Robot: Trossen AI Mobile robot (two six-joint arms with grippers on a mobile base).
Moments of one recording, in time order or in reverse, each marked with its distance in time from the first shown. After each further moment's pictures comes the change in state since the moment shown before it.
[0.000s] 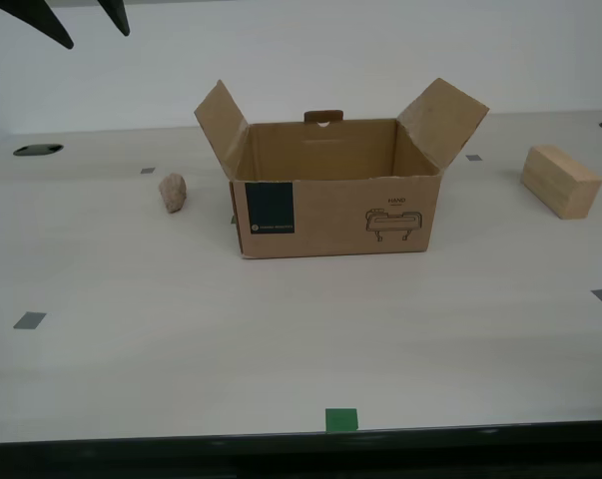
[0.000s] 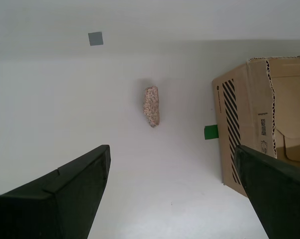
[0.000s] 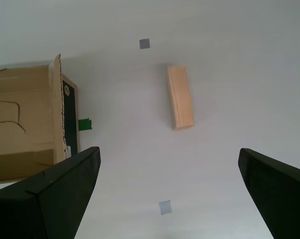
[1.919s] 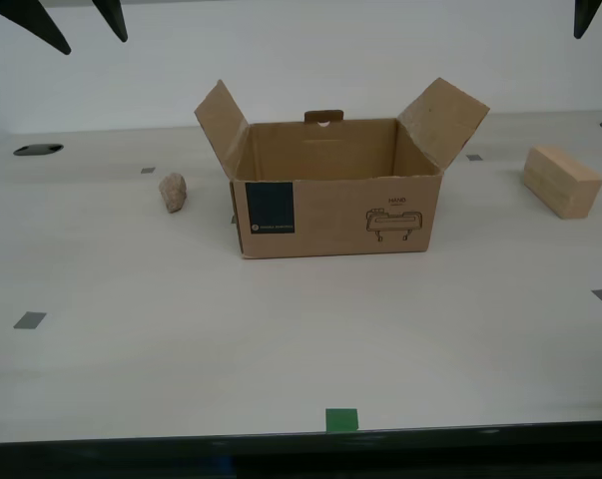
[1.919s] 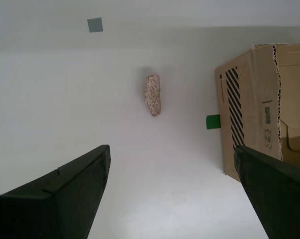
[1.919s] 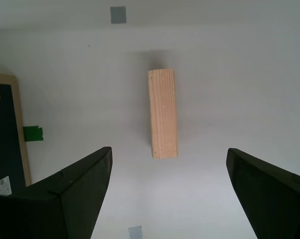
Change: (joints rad) arm 0 -0.093 0.626 0.376 -0.039 0.002 -0.170; arm 1 -0.003 0.000 -0.001 -0.040 0.000 0.002
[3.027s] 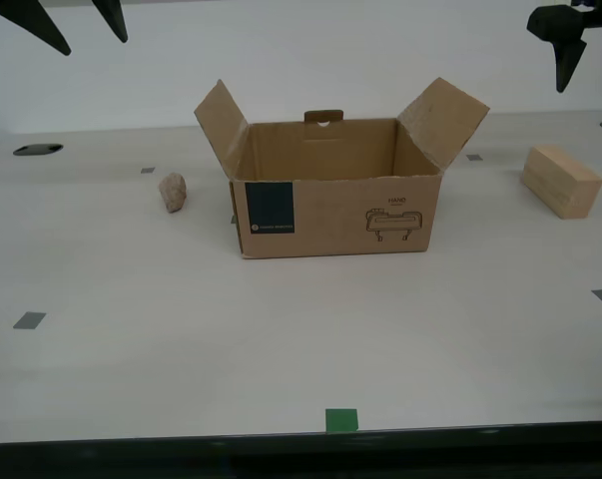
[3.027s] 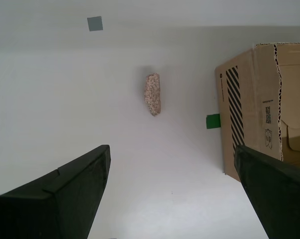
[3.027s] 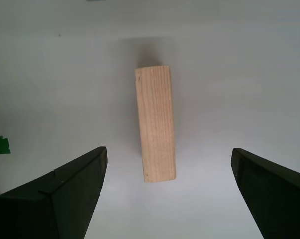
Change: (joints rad) arm 0 -0.031 0.167 0.000 0.077 0.003 -0.011; arm 1 0.000 0.000 -0.002 0.000 0.000 -0.004
